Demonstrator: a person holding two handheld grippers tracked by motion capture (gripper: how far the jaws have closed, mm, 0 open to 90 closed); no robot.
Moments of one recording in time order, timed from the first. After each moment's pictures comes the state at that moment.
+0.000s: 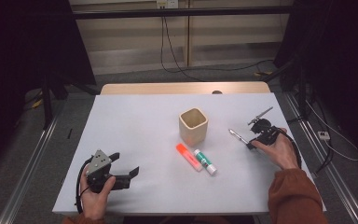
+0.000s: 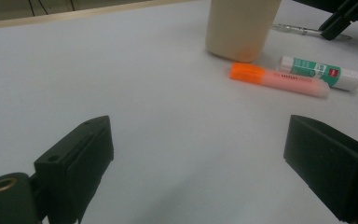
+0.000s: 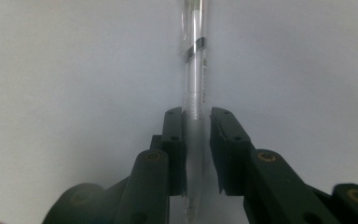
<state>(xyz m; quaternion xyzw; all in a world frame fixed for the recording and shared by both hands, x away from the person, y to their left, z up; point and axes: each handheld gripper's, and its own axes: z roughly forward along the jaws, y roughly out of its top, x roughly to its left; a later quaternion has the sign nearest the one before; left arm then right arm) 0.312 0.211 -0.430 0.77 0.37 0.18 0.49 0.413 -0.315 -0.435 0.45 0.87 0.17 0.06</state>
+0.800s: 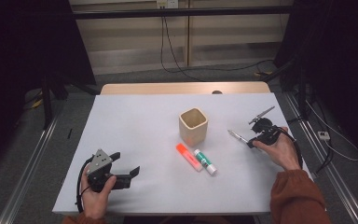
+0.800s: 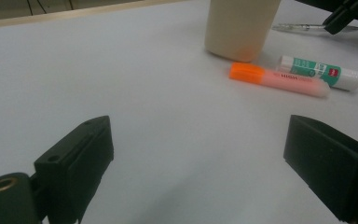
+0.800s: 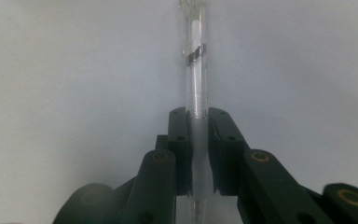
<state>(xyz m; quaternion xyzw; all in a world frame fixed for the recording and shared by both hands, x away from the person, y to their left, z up) 0.314 0.209 -0.431 0.77 0.37 0.17 0.49 0.407 -0.315 -0.425 0.45 0.87 0.19 0.07</state>
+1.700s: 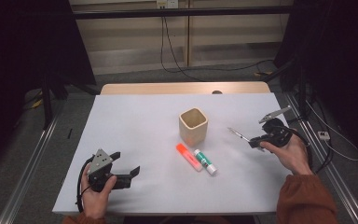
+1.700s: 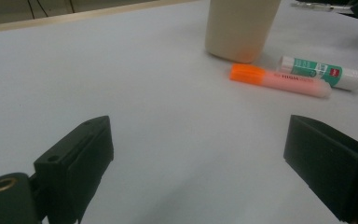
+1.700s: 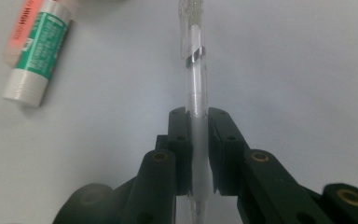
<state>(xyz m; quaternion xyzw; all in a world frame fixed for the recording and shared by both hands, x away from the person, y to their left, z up) 0.315 0.208 -0.431 0.77 0.36 0.17 0.49 0.379 -0.326 -0.397 0.43 0.86 0.28 0.07</state>
